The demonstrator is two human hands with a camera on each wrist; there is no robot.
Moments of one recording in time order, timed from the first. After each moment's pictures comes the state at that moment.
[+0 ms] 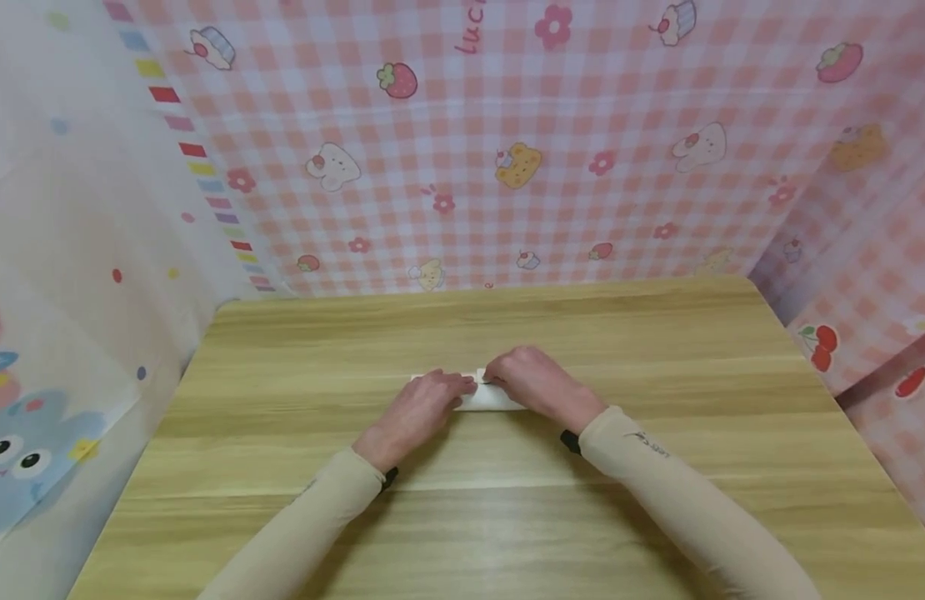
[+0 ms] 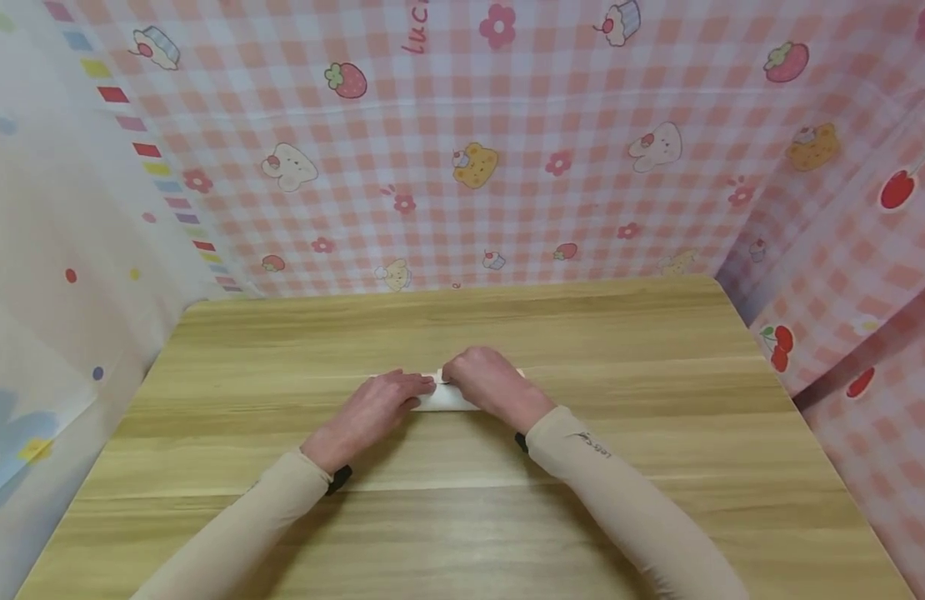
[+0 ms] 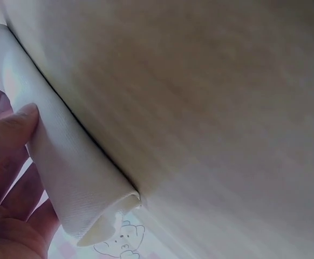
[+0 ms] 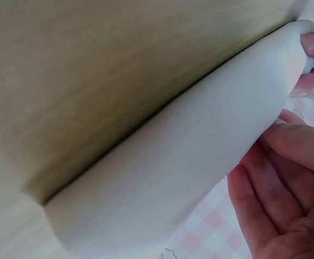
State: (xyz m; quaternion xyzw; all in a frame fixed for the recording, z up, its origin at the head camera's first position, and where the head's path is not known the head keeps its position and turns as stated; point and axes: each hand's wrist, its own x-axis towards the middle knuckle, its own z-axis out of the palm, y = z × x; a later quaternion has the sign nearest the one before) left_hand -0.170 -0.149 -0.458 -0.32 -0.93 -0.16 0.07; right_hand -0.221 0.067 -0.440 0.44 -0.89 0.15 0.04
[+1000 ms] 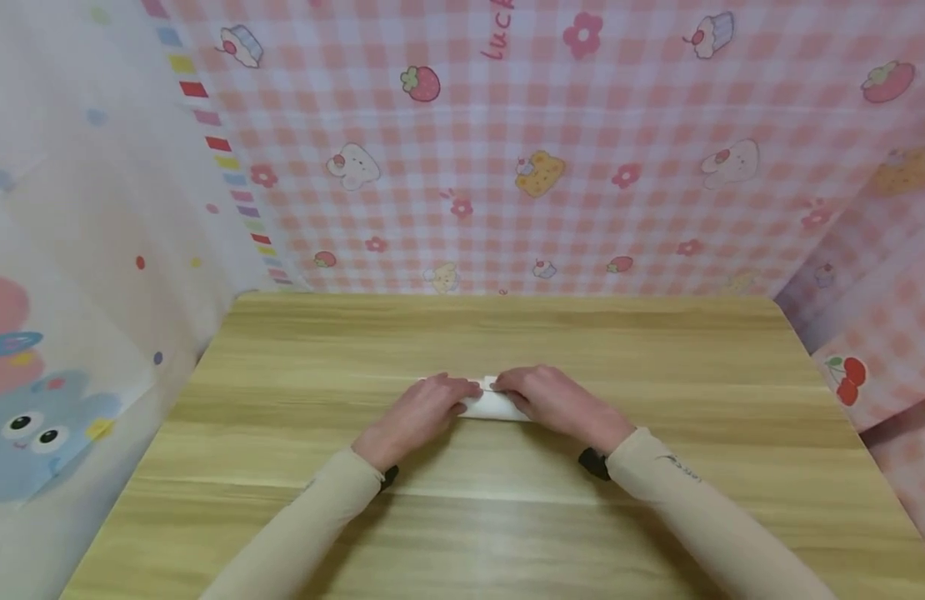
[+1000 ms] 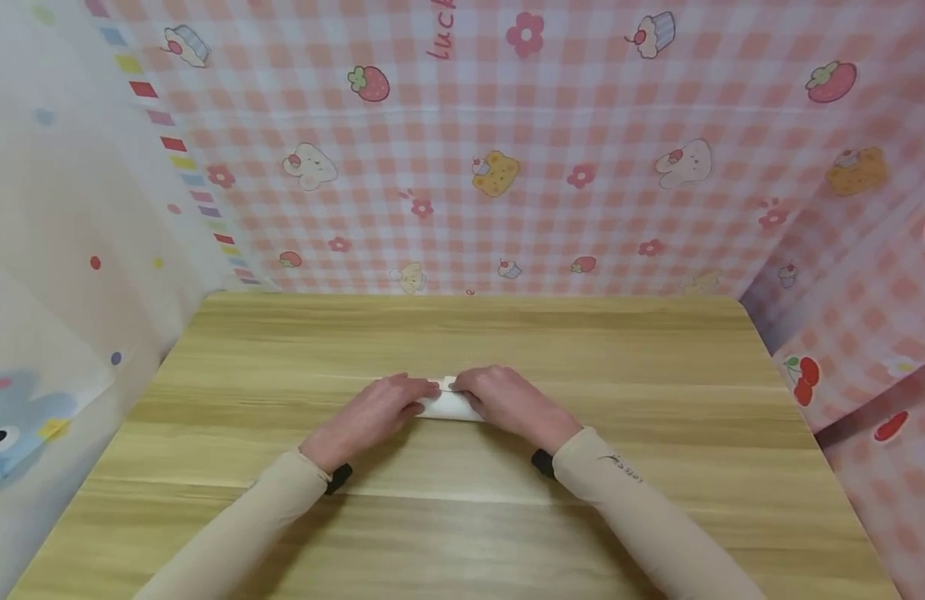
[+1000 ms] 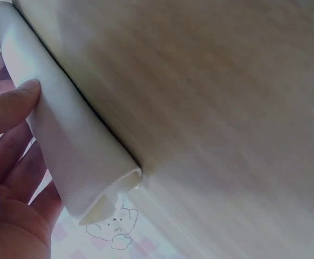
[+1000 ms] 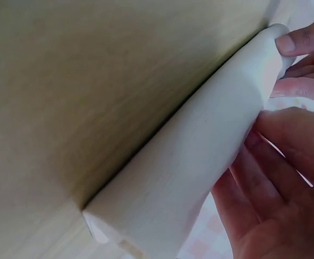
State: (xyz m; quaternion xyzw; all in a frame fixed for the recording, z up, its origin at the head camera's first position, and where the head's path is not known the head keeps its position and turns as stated) left_hand -0.172 -0.157 -0.457 -0.31 -0.93 -0.19 0.03; right_hand -0.222 0.083 -0.448 0.45 -0.87 0.22 -0.03
